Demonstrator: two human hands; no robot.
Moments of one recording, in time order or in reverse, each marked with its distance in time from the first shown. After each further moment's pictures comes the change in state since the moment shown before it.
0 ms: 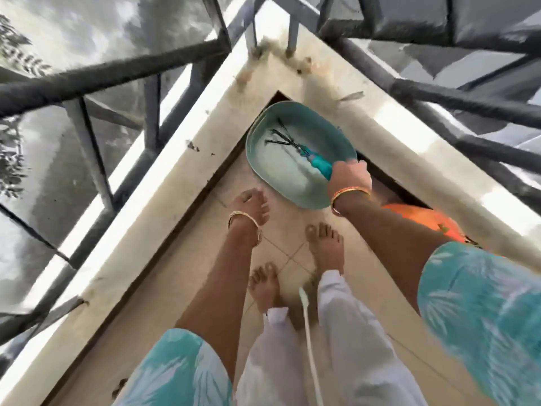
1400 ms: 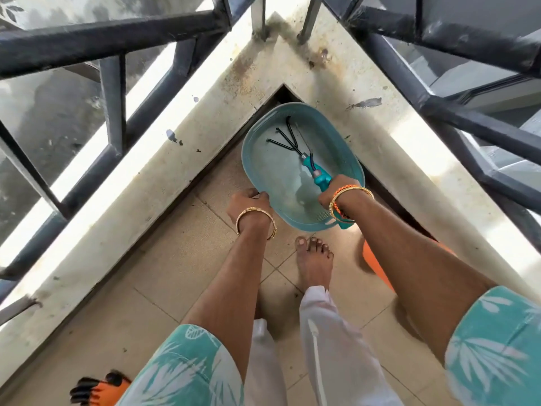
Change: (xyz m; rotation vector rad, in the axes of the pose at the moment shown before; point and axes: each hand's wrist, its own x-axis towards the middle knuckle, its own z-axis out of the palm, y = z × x) left_hand 0.079 -0.010 0.044 0.112 0.275 -0.002; right_hand 0.048 -0.015 -0.006 0.144 -0.495 0.118
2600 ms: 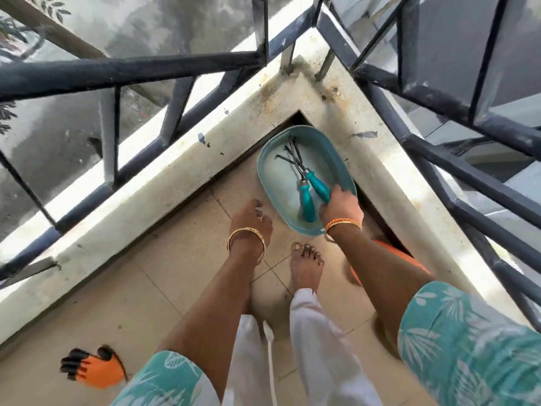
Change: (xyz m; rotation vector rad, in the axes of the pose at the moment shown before) left_hand -0.078 -0.004 -0.059 0.413 -0.069 0.374; right_hand -0.005 0.023 0.030 -0.078 0.407 -0.179
